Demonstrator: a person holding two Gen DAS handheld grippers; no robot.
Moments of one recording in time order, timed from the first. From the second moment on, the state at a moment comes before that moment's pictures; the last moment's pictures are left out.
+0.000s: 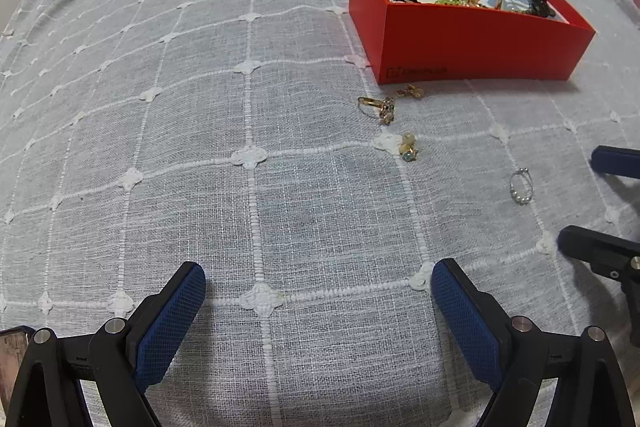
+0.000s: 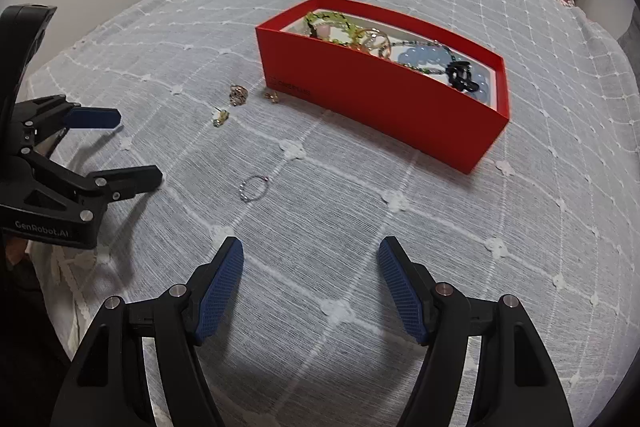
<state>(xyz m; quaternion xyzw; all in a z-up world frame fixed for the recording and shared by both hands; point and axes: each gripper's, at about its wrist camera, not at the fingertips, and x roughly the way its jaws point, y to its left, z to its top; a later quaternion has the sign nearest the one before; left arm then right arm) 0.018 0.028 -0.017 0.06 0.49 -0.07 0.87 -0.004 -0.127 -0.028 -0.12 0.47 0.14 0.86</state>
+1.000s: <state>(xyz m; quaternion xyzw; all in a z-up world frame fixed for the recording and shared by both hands) 0.023 0.029 -0.016 0.04 0.48 -0.09 0.87 0.016 -0.082 -0.040 -0.16 0.44 0.20 0.86</state>
